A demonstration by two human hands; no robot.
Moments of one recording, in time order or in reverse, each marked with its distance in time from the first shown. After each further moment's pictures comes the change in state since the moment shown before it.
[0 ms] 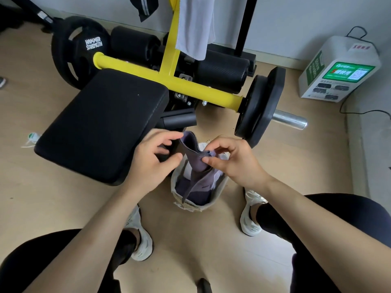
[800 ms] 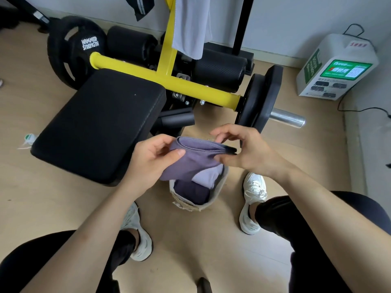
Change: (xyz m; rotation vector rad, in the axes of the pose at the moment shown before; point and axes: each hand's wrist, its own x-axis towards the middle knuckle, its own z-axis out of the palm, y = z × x) left_hand 0.003 0.002 0.003 -0.274 -0.094 -0.107; right_hand 0.008 -0.009 -0.043 -0.129 -0.142 0.019
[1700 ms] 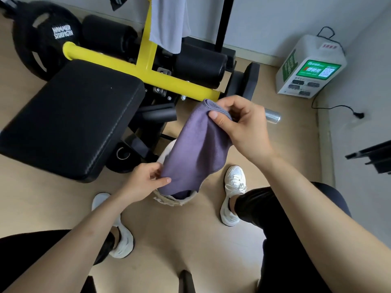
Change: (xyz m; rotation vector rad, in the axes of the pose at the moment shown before) left_hand -0.016 -0.084 0.023 0.252 -0.222 -0.328; right_hand -0.004 -0.024 -0.022 0.149 0.445 -0.046
